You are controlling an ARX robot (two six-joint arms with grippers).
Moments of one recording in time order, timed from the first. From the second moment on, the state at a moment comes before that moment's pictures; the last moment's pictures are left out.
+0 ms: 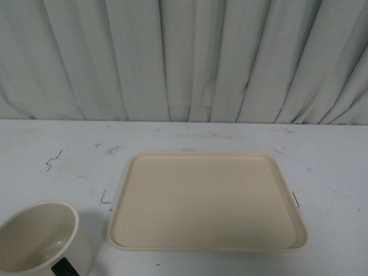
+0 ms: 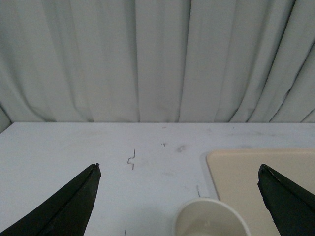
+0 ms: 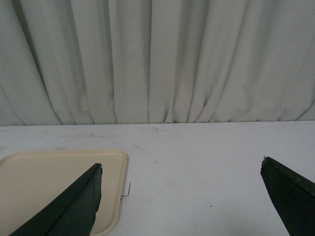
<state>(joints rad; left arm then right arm) 0.00 0.02 0.02 -0.05 -0.01 0.00 -0.01 0.00 0.01 0.00 0.00 -0.01</state>
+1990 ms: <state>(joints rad) 0.04 1.49 0.61 -0.19 0.13 0.06 0.00 0.00 0.01 0.00 0.00 -0.01</state>
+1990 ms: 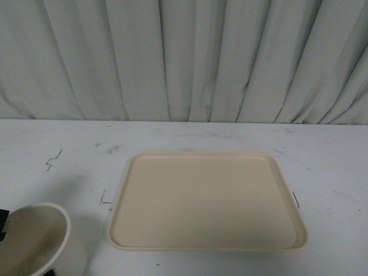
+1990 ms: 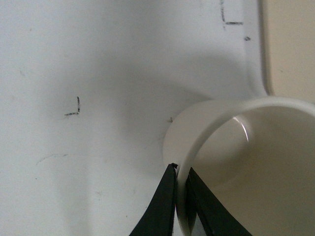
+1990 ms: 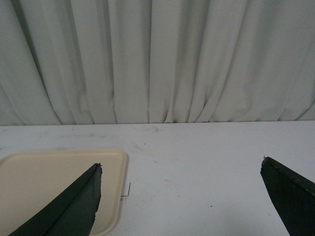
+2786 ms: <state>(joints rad) -0.55 1.76 1.13 -0.29 0.09 0.04 0.00 0.00 0.01 0.00 0.00 -0.01</state>
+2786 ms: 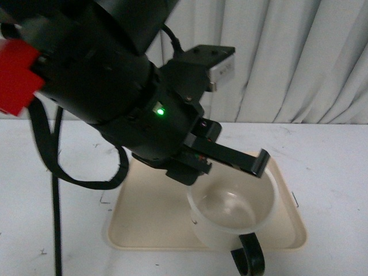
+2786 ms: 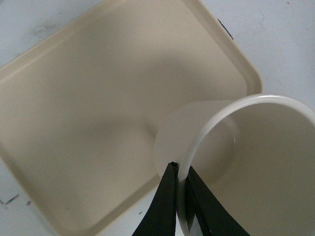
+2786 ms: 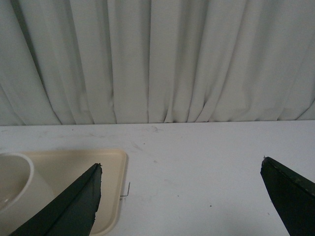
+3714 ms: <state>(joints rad) -0.48 2.07 1.42 -0.40 0.12 0.11 0.00 0.00 0.01 0.00 0.00 -0.01</state>
